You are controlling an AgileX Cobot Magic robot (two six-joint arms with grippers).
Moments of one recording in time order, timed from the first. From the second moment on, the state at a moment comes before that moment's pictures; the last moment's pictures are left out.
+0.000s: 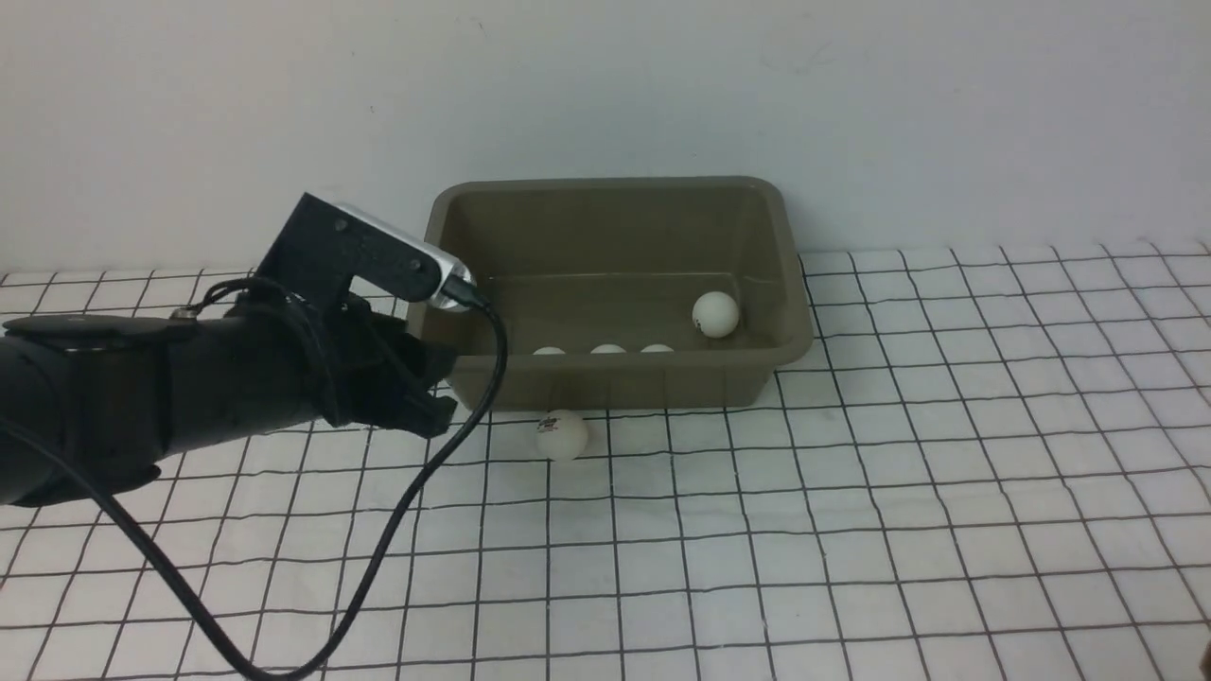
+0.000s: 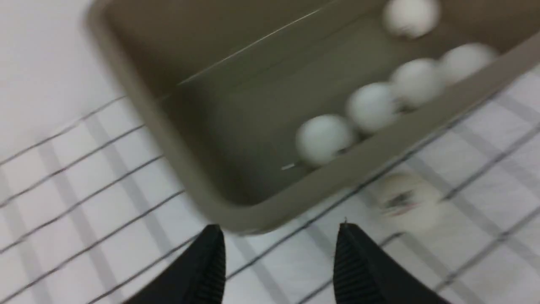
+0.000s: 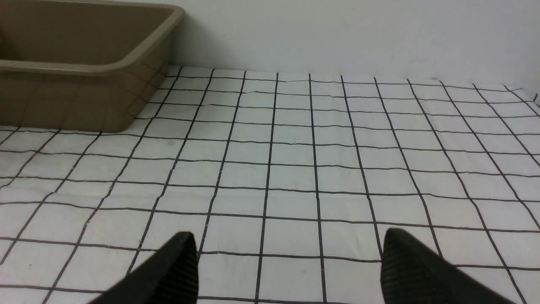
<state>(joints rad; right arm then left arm) 0.03 -0.01 0.02 0.06 0.41 -0.10 -0.23 1.51 -0.79 -1.68 0.07 1.91</state>
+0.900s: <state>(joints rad) 0.03 -0.01 0.02 0.06 0.41 -0.10 -0.27 1.41 -0.77 -1.07 0.63 0.91</state>
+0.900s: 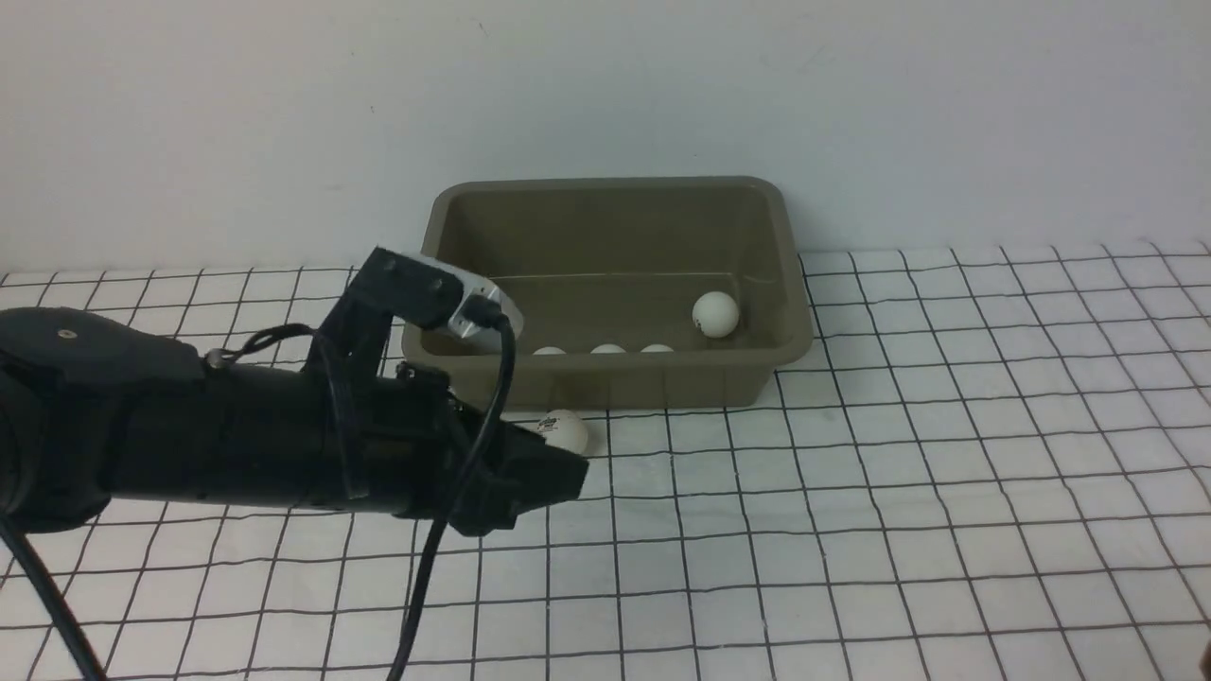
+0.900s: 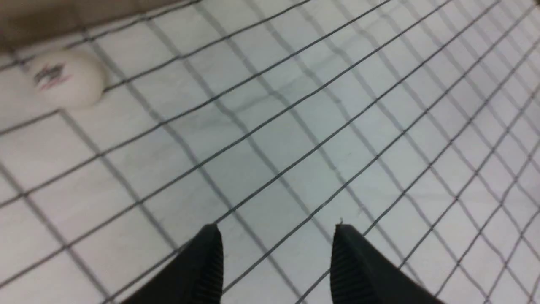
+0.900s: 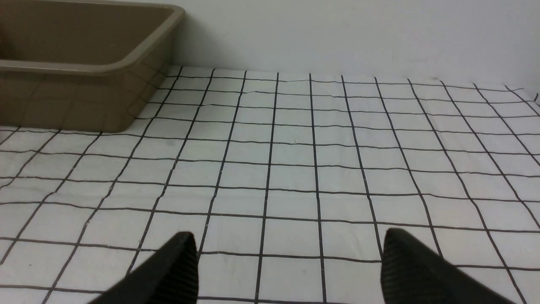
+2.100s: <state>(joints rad) 0.03 -0.01 0.02 0.06 0.41 -0.10 -0.35 1.81 -0.88 -1.71 0.42 1.80</state>
